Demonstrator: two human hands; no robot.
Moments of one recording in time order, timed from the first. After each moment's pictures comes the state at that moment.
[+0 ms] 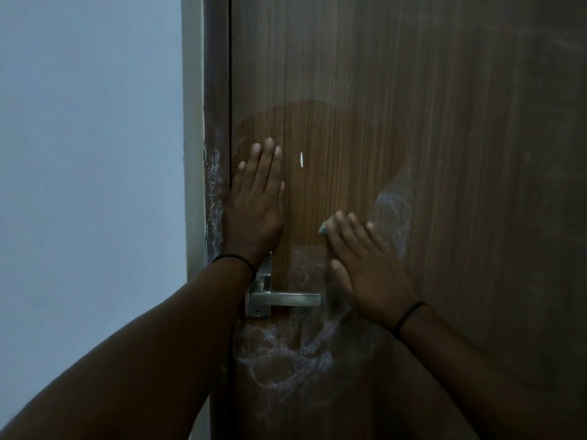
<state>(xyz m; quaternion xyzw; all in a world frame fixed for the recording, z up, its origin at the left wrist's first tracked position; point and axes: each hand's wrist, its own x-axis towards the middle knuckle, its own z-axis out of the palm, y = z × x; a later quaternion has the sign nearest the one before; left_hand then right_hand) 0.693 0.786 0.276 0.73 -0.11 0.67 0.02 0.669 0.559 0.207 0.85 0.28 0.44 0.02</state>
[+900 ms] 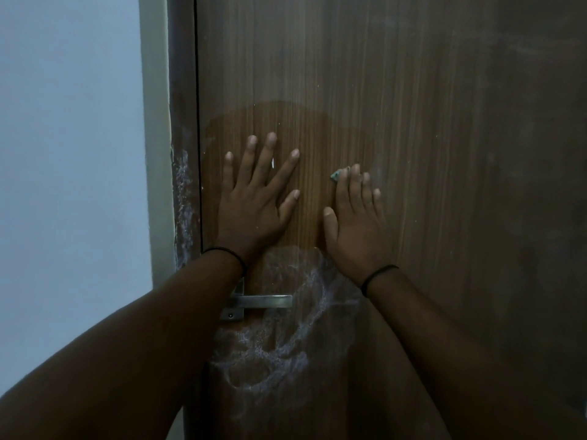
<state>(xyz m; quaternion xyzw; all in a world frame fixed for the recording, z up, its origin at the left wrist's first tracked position) 0.695 0.753 0.290 0.76 -0.10 0.64 -0.08 0.683 0.554 0.257 0.85 0.17 0.49 -0.15</state>
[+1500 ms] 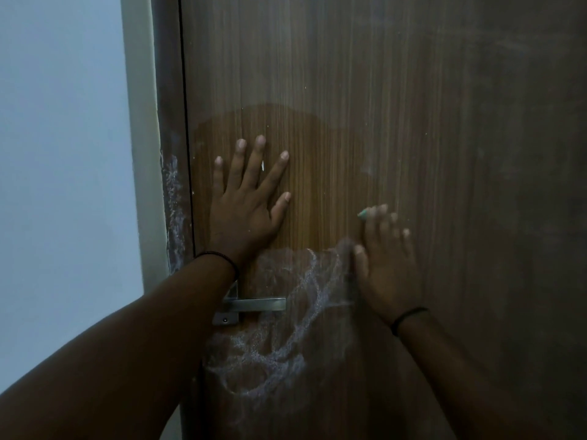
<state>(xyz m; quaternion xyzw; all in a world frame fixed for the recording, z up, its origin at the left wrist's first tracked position) 0.694 0.752 0.289 0.76 -0.10 0.64 -0.06 0.683 0.499 0.198 0.87 0.12 0.46 -0.14</state>
